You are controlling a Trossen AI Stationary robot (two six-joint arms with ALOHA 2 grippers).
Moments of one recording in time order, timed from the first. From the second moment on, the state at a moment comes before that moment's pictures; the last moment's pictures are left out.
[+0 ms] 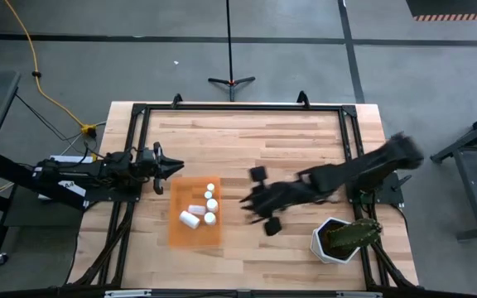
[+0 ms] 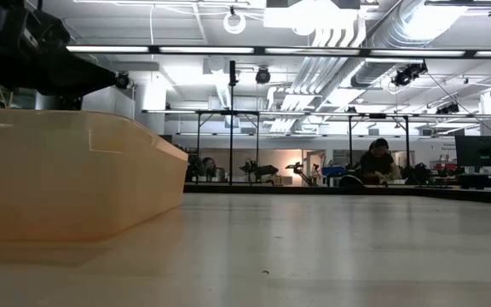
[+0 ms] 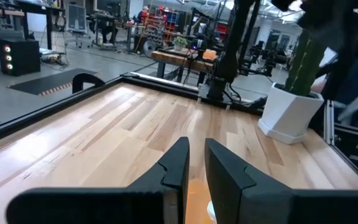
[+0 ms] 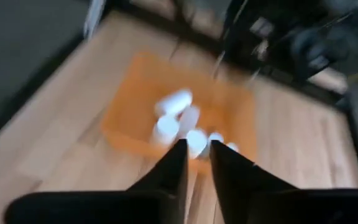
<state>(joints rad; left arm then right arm) -0.03 0.04 0.02 0.02 -0.21 -0.18 0.34 1.59 1.39 -0.40 0.23 -0.17</state>
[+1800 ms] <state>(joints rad) -0.03 0.06 0.02 0.02 -0.22 -0.17 -0.02 0.47 0.09 0.48 0.10 -0.04</state>
